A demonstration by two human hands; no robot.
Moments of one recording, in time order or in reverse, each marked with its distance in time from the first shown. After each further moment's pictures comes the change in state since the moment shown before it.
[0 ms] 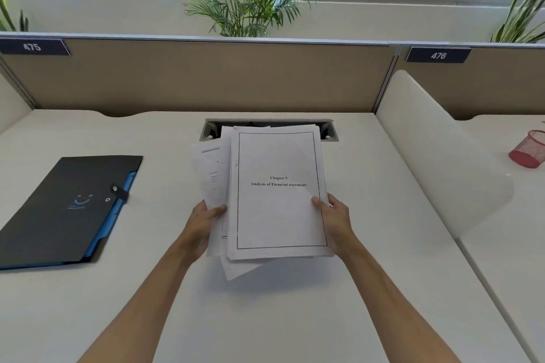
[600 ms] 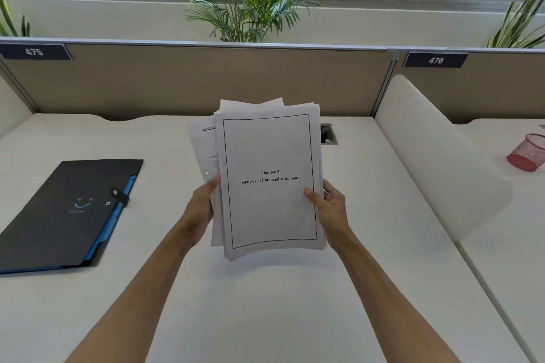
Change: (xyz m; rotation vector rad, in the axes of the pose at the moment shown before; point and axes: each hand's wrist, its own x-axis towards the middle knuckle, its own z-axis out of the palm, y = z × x) left_hand -0.005 0.046 0.013 0.005 -0.095 0.115; right_hand -0.005 -0.029 0.019 0.041 -0.093 -0.192
